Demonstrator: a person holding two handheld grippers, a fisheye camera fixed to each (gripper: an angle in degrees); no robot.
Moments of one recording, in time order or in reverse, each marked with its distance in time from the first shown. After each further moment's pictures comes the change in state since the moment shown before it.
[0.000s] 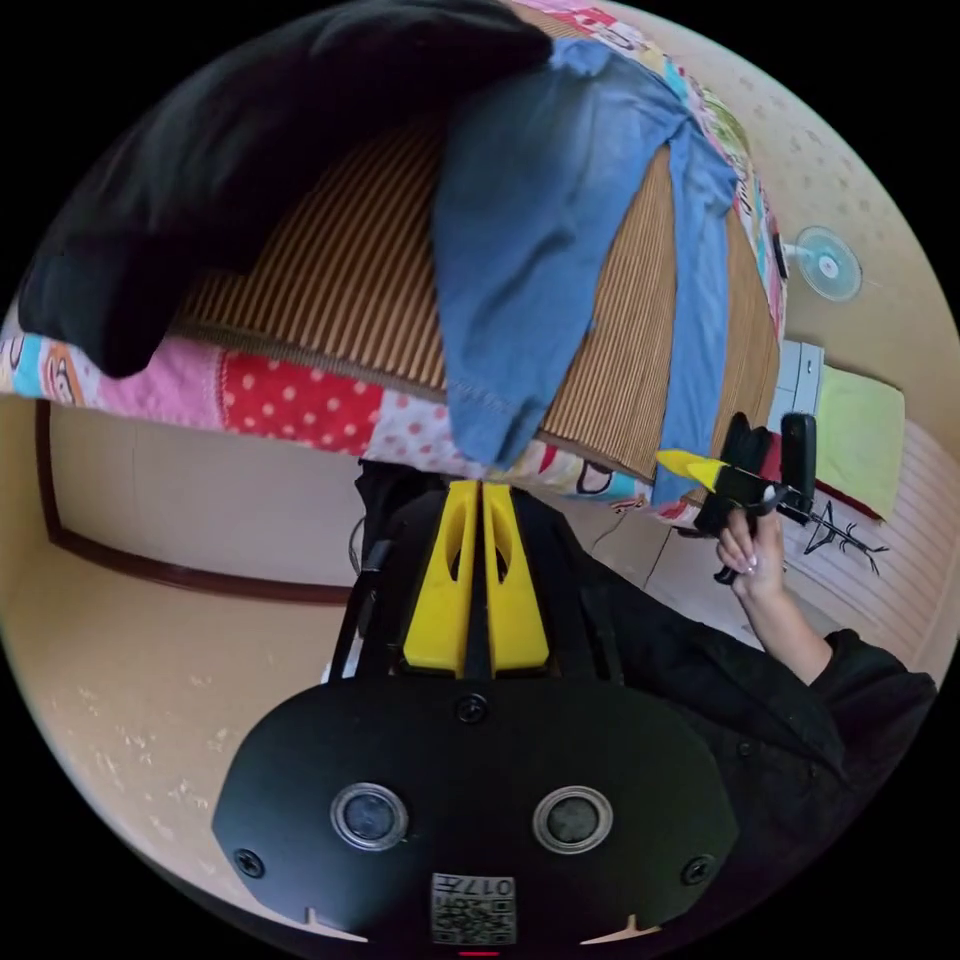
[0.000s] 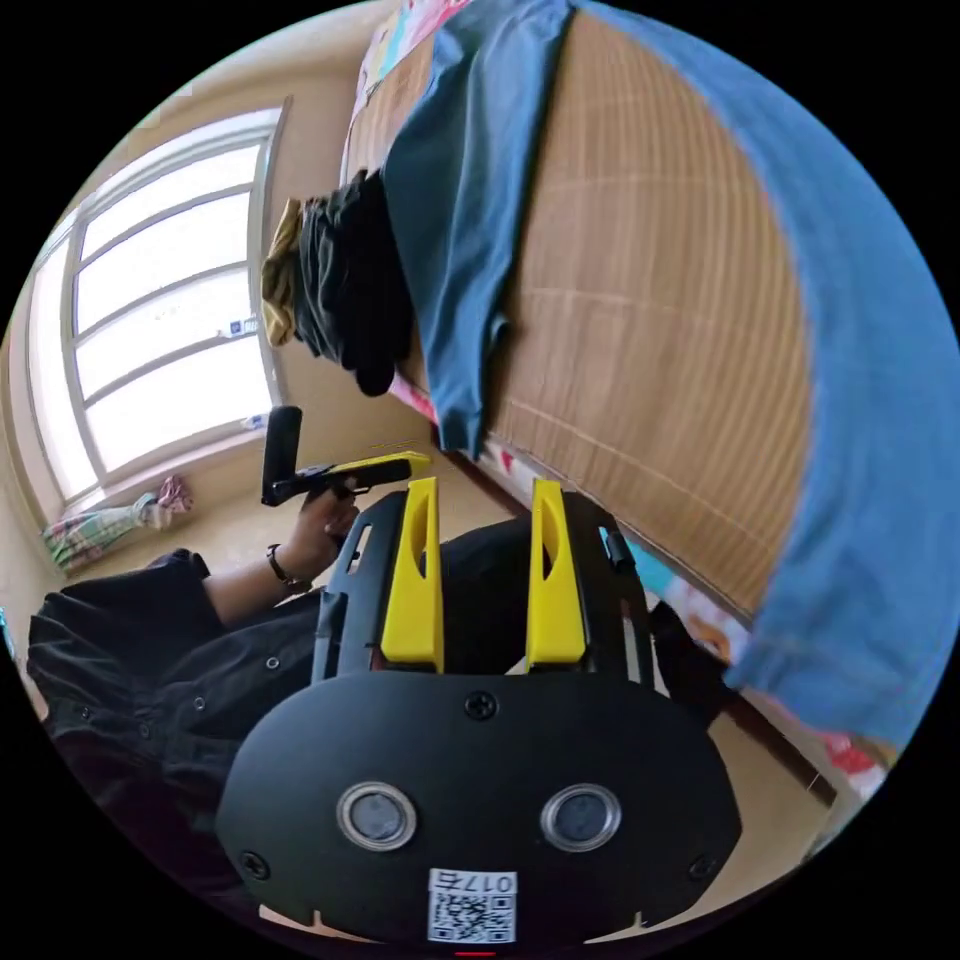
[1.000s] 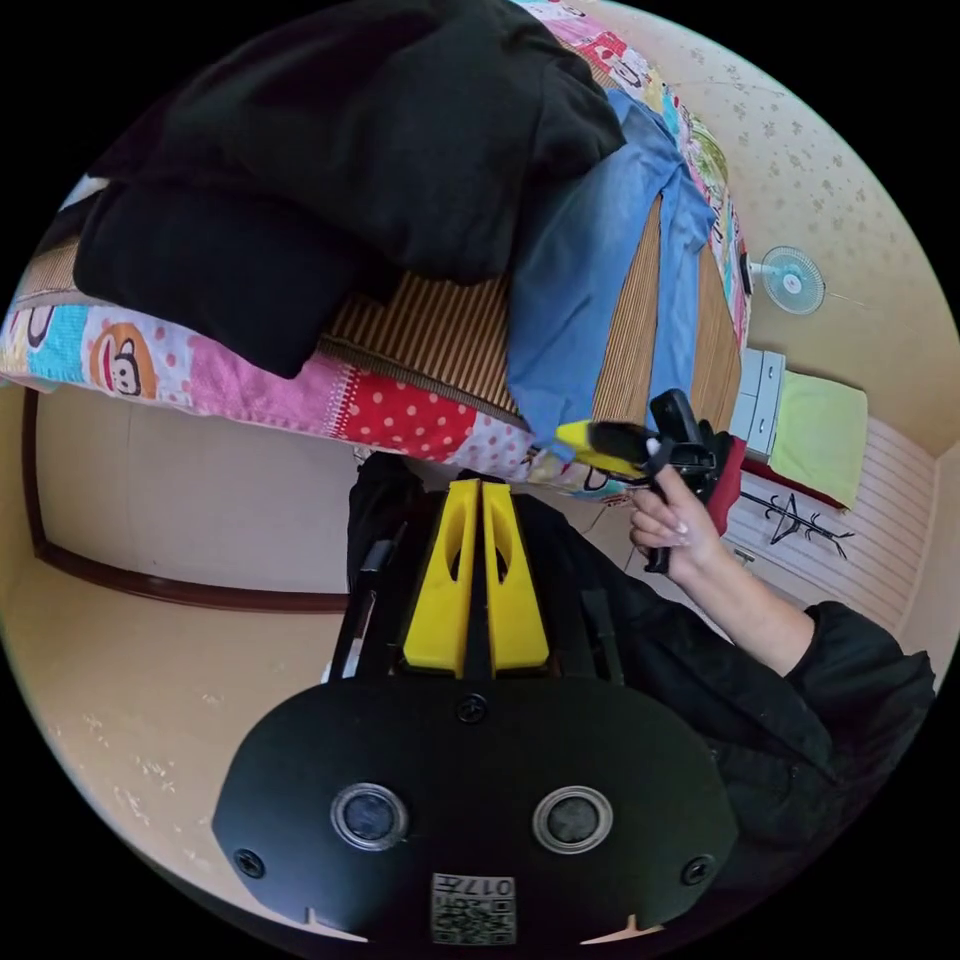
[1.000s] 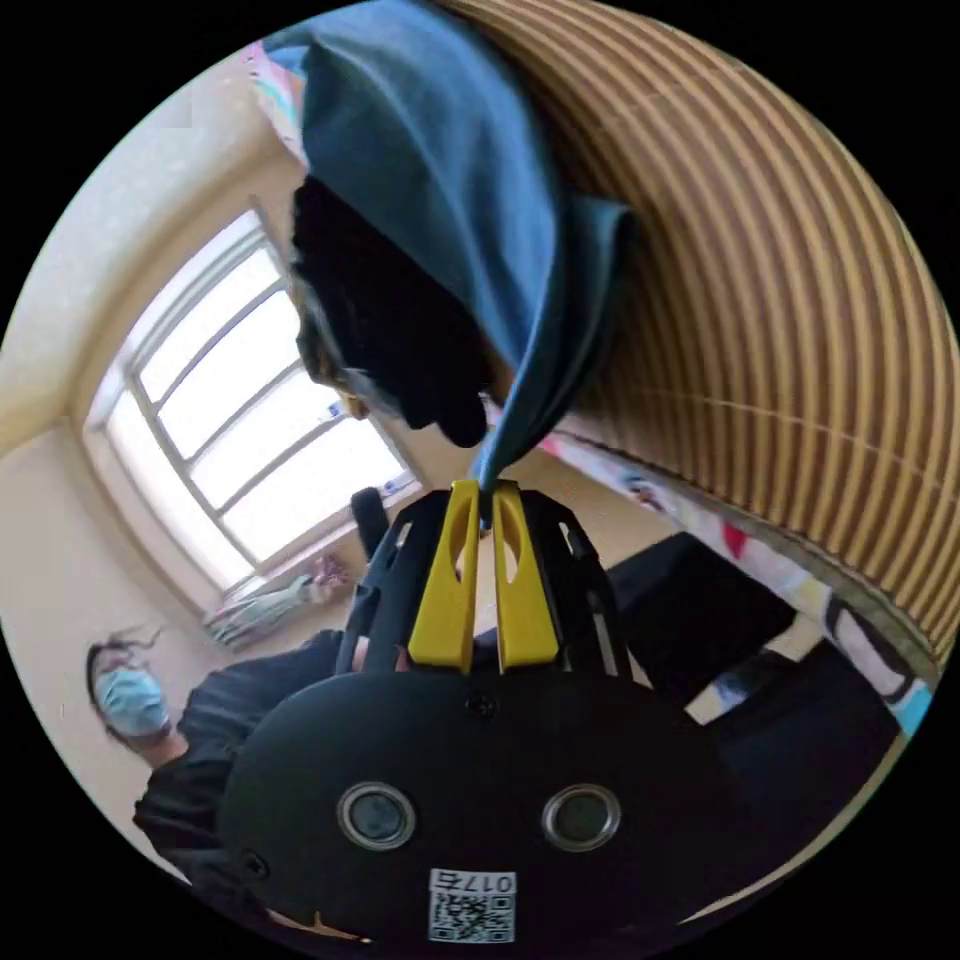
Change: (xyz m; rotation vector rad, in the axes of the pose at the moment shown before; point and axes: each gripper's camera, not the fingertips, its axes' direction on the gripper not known) left arm -0.127 0.056 -0.124 0.032 0.110 0.037; right arm -0.024 -0.008 -0.121 0.037 -0.533 0.244
